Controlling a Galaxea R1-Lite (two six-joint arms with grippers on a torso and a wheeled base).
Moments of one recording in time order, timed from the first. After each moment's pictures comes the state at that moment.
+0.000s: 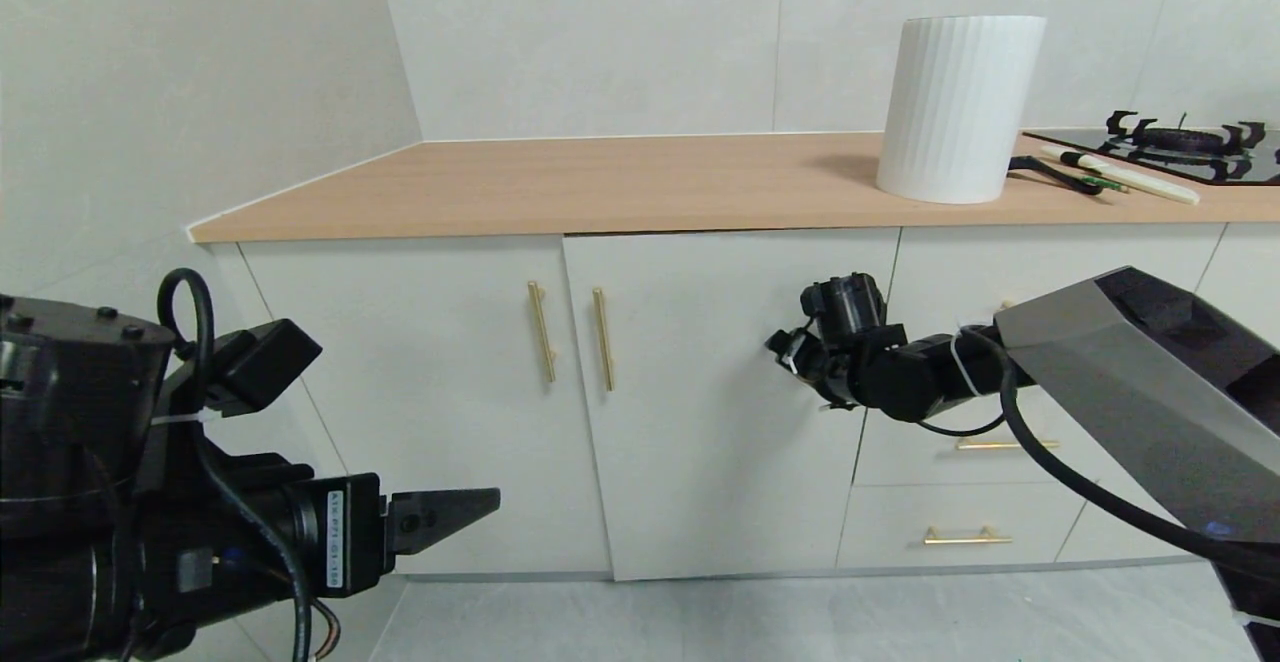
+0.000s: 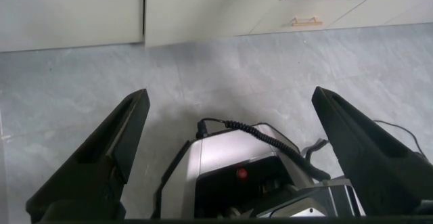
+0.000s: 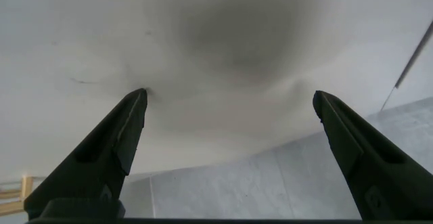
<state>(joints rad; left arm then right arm) -0.51 1.25 -0.72 0.10 0.01 -0.46 0.43 2.40 -1.63 -0.25 -0.28 0.84</state>
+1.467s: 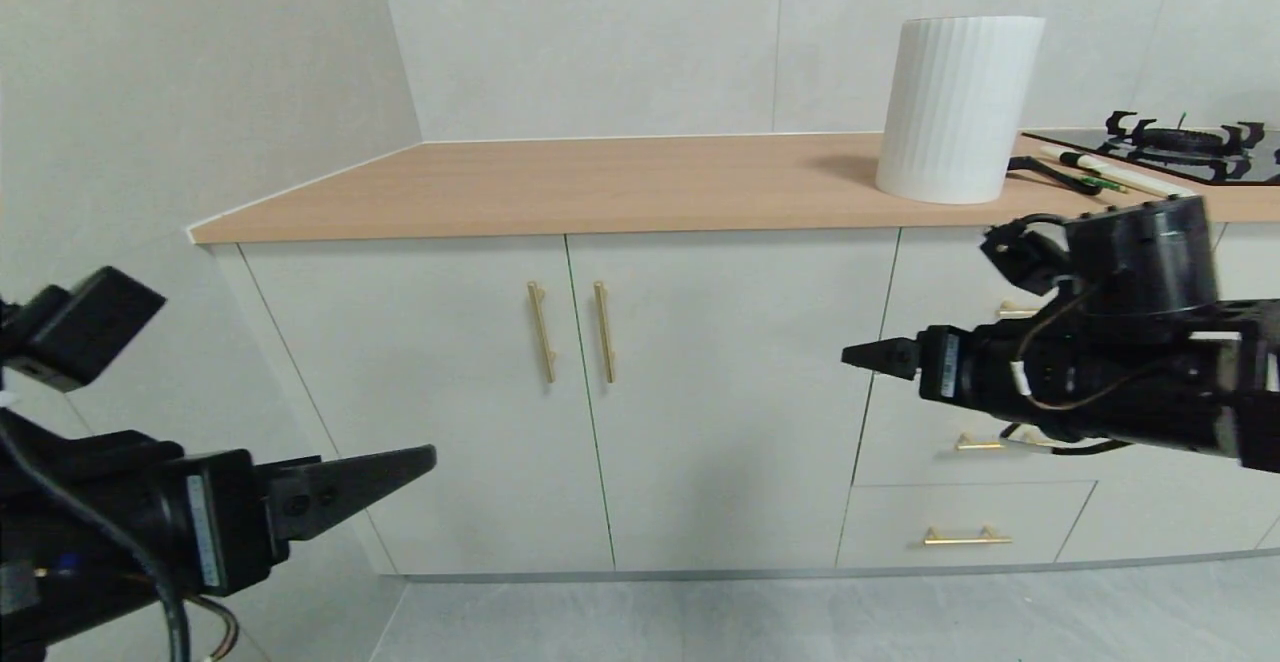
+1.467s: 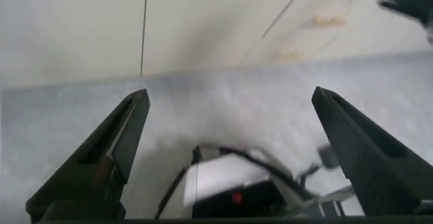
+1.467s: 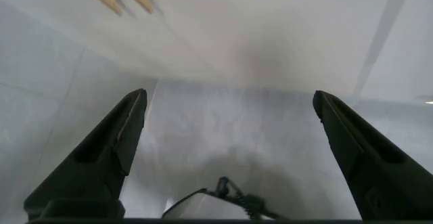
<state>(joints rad) -0.48 1.08 -0.73 0.09 0.03 -0.43 0.47 1.58 -0.91 -0.23 0.01 0.46</state>
